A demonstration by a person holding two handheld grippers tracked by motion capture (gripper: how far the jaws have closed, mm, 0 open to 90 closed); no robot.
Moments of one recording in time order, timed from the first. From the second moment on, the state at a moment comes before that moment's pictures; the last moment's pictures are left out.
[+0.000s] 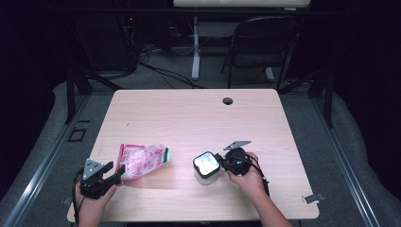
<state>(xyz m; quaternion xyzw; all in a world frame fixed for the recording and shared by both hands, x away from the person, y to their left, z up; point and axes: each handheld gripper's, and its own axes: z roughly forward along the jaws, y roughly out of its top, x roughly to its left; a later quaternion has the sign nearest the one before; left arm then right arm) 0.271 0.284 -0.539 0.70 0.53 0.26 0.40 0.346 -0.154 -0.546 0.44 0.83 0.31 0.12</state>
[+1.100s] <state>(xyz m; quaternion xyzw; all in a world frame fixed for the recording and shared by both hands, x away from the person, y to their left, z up) 0.270 0.277 -0.537 0.72 0.52 0.25 0.39 0.308 -0.159 -0.536 0.45 0.82 0.34 0.08</state>
